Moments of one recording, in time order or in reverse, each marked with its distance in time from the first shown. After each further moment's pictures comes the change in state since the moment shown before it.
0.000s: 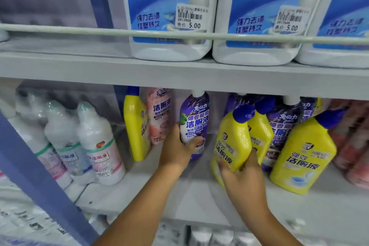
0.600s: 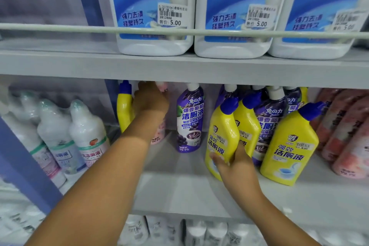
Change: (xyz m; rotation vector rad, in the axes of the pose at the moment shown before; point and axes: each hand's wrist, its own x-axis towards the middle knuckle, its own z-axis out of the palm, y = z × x) left_hand 0.090 0.079 -0.052 0.660 0.251 -0.036; right_hand 0.010 0.003 -0.009 -0.064 -0.066 -0.014
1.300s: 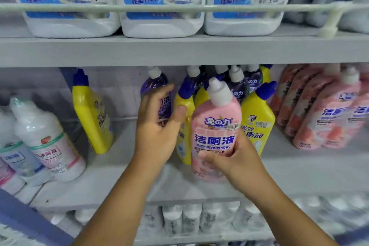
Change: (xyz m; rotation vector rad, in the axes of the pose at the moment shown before) left_hand -0.164 0.041 -0.004 -0.858 -0.084 0.431; right_hand -0.024 -0.037 -0.098 0.369 -0.232 0.120
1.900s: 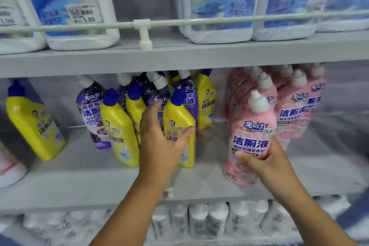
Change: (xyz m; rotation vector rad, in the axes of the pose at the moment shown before) left_hand -0.043 0.044 0.186 0.286 0.139 -0.012; right_hand -0.005 0.062 -0.253 0.014 0.185 0.024
